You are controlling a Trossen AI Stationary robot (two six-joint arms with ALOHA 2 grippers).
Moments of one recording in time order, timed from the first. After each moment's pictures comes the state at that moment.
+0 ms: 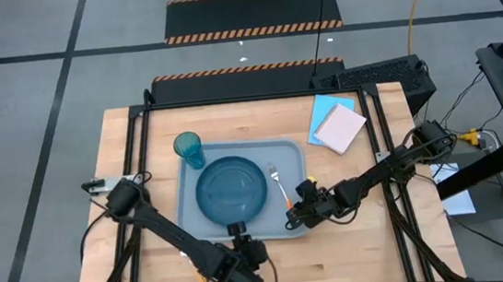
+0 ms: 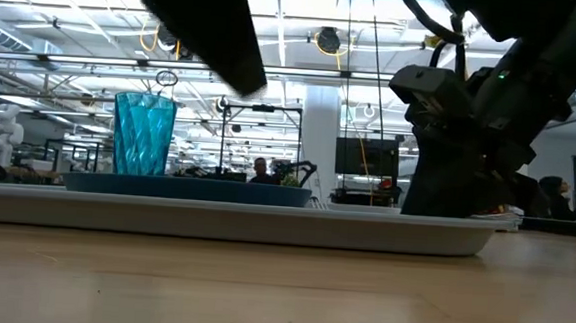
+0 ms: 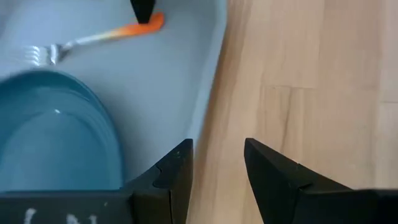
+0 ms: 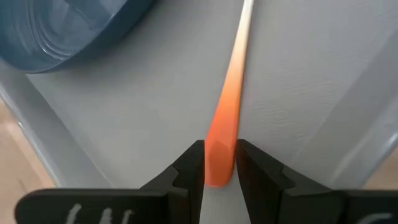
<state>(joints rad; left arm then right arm) -0.64 2.12 1.72 -0.86 -0.53 -0.69 0.41 1.67 0.74 -0.10 0.34 1.42</state>
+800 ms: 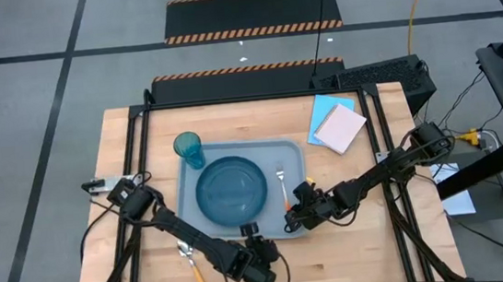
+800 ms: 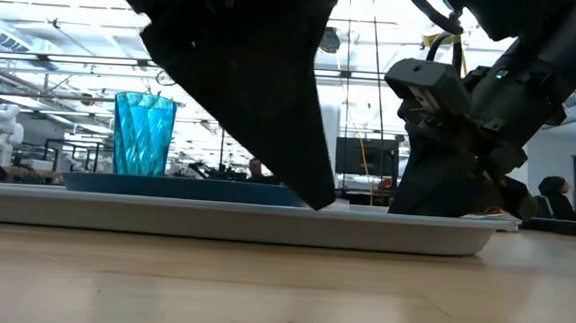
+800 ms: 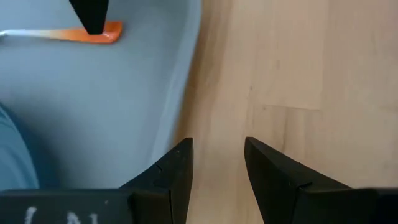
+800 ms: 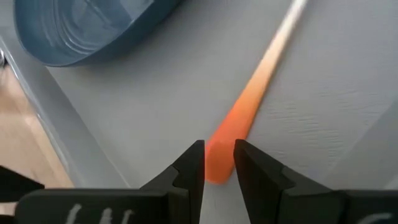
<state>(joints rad) -0.58 2.24 1.72 -0.67 -0.47 -0.61 0.41 1.70 0.74 -0.02 0.34 1.38</state>
